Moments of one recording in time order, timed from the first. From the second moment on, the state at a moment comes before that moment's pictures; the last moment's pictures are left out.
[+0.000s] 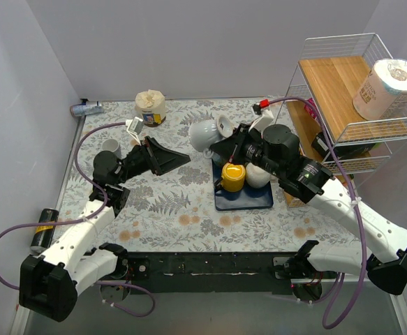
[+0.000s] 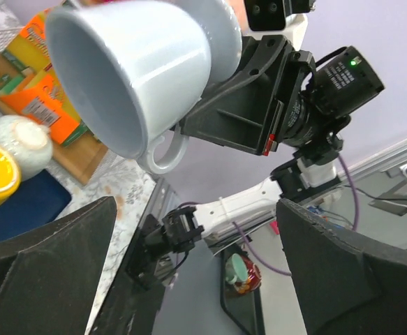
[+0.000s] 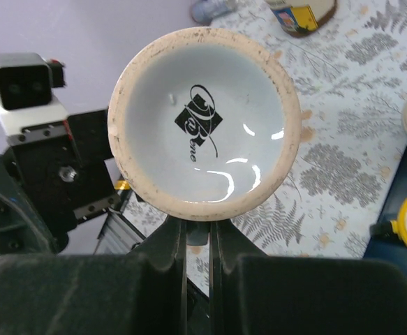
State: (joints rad) left arm -0.32 0.97 0.65 0.60 0.85 -1.17; right arm 0.84 1.12 1.20 -0.33 0.02 0.73
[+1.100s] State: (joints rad) left arm -0.50 1.17 0.69 1.03 0.56 -1.37; right arm 0.84 1.13 1.09 0.15 -0.07 0.94
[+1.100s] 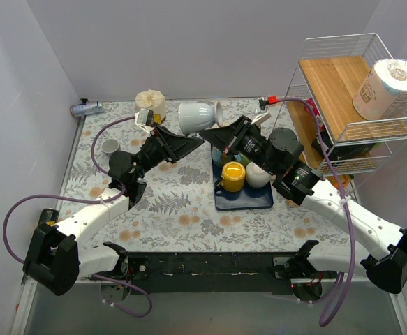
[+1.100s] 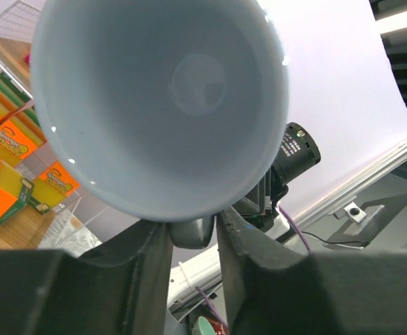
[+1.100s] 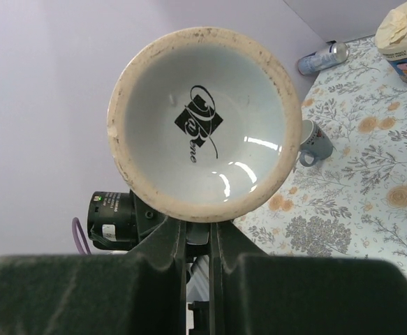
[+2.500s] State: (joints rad) left arm -0.52 1.05 0.72 0.66 0.42 -1.27; right arm 0.84 1.07 1.00 0.12 -0.10 0.93
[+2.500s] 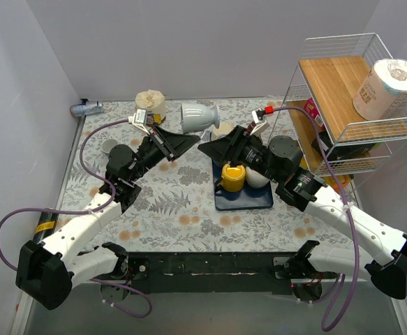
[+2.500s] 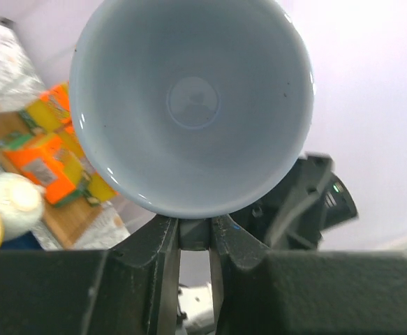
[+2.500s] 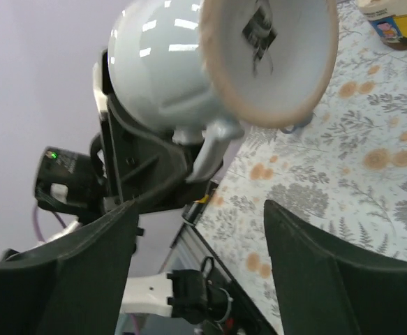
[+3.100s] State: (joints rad) left arm -0.50 1.25 1.12 -0.30 -0.26 -0.68; right arm 0.84 1.01 1.00 -0.31 -0.02 0.84
